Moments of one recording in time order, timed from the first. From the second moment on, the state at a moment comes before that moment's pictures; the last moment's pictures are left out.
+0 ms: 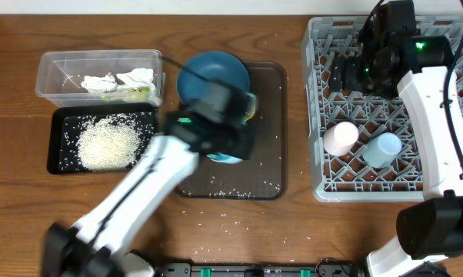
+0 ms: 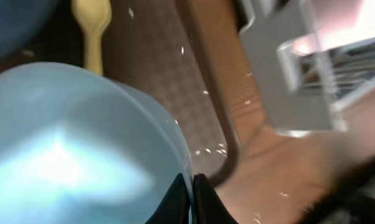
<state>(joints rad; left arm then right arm) -0.61 1.57 1.25 -0.81 0.23 -0.30 0.08 1.78 1.79 -1.20 -0.08 0.19</state>
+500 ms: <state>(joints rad) -0.70 1.80 1.25 -0.71 0.10 -0.44 0.08 1.78 1.79 -1.21 -0.08 0.19</state>
